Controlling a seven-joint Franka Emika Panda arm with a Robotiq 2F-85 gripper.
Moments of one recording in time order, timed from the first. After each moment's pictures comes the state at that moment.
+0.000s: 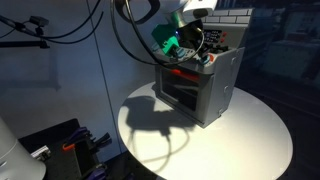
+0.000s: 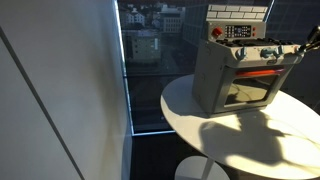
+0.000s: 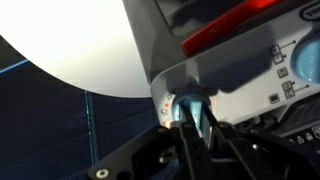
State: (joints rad) arm -0.01 -0.04 -0.19 -2.32 0.74 2.93 -0.42
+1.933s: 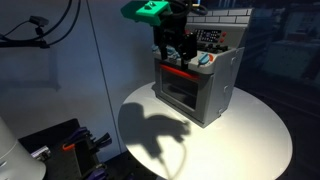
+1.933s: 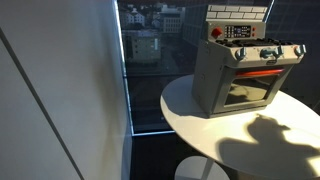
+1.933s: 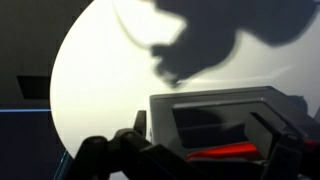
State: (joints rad) arm -0.14 -0.27 -0.23 -2.33 0.13 2.20 -0.36
